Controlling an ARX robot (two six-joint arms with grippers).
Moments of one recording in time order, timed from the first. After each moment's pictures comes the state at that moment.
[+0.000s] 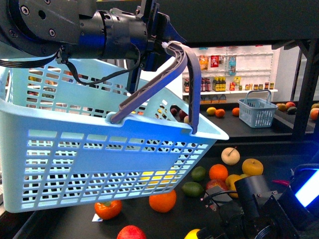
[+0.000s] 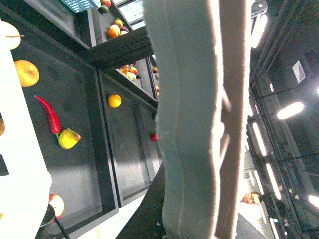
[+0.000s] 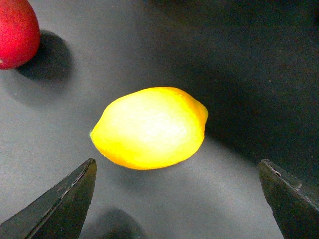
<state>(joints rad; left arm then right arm) -0.36 1.95 1.56 0.42 0.57 -1.15 0.14 2.66 1.56 0.34 -0.23 -0.28</state>
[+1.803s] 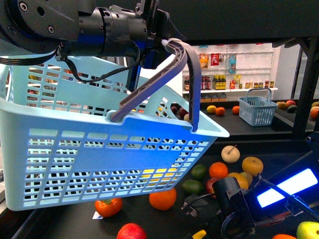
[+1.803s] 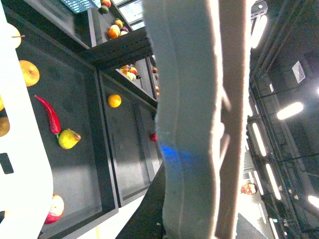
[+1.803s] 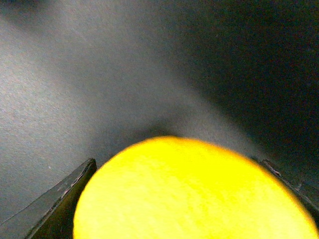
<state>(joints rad) -0.36 1.95 1.56 0.42 0.57 -1.15 0.15 2.99 2.09 -0.13 -0.25 -0.47</state>
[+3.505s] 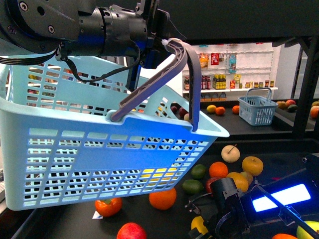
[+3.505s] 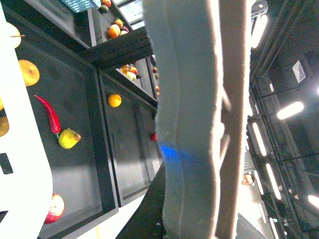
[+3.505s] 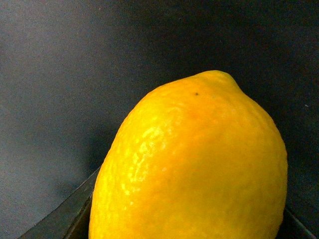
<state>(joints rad) -0.36 1.95 1.56 0.42 0.57 -1.15 0.16 3.07 2.28 -0.11 -0.15 -0.38</state>
